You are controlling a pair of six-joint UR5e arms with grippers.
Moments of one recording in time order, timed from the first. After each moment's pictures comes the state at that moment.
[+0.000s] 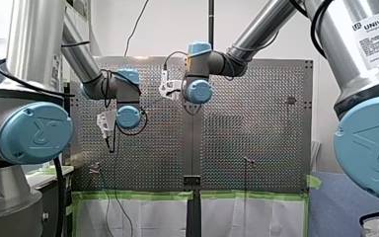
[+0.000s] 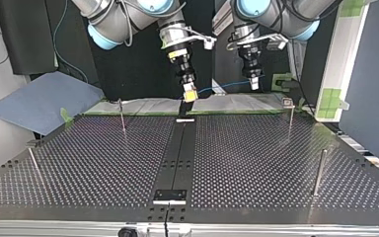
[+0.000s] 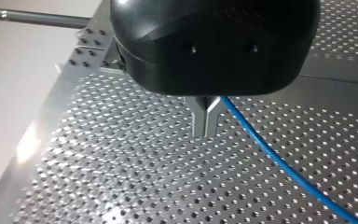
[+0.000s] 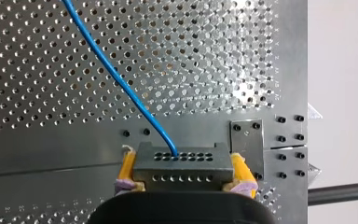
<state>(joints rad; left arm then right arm) -0.41 -1.67 -2.29 -2.25 -2.19 -1.79 2.49 -1.19 1.65 -0.59 1.79 1.60</state>
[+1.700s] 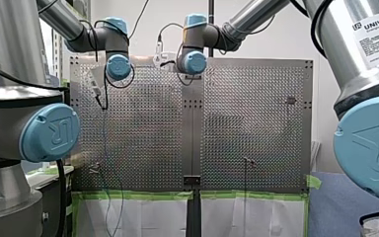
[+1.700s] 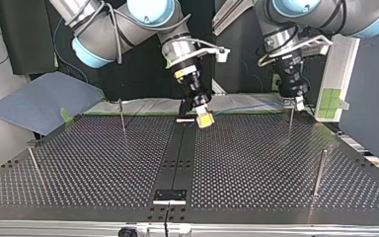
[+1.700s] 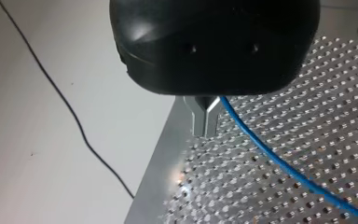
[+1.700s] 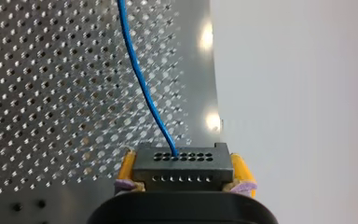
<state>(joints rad) -0.27 -1.35 -2.08 -2.69 -2.19 -1.90 2.48 -1.19 1.38 -0.41 1.67 1.60</state>
